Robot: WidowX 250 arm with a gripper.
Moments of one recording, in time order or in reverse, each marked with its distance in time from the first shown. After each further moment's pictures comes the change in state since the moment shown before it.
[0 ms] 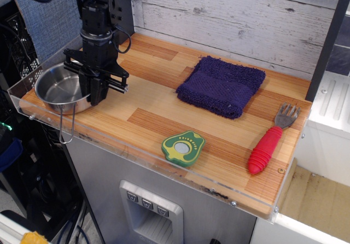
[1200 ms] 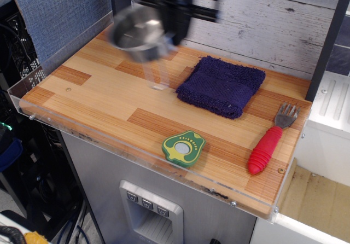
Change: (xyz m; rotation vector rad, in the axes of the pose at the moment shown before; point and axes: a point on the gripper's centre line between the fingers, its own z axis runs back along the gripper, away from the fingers) arm 0.028 -0.122 0.127 -0.115 -0.142 -0.032
